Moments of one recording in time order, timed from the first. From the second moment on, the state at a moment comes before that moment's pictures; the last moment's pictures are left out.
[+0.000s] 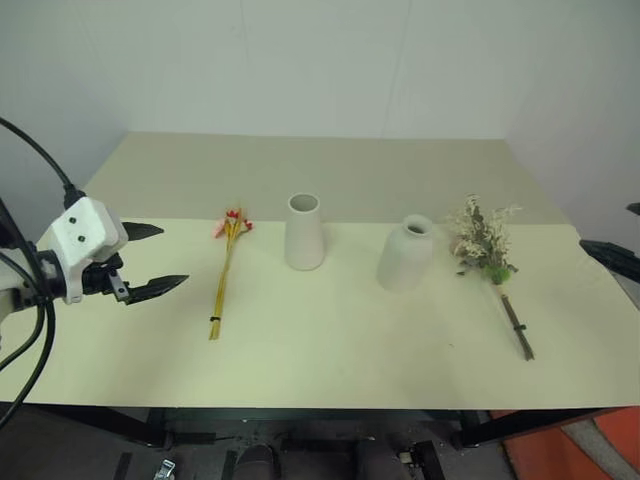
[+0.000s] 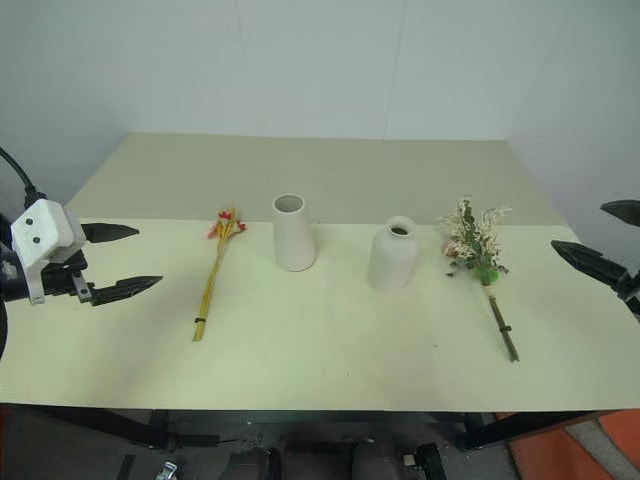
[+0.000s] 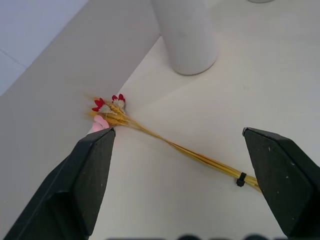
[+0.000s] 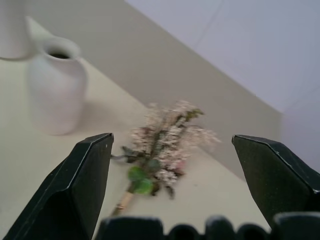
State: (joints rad) left arm -0.18 1.11 0.39 -0.23 -0.41 0.42 -1.07; right arm -0.05 -1.12 -0.78 -0.13 0.46 0.48 1.11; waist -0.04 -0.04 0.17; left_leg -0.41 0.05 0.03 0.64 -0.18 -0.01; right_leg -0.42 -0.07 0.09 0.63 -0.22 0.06
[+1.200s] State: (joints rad) left arm -0.78 0.59 -0.04 0.14 -0.26 1.24 -0.43; right arm -0.06 -1.12 -0.59 -0.48 0.68 0.71 1.07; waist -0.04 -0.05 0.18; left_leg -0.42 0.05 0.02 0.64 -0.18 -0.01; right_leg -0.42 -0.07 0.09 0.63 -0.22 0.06
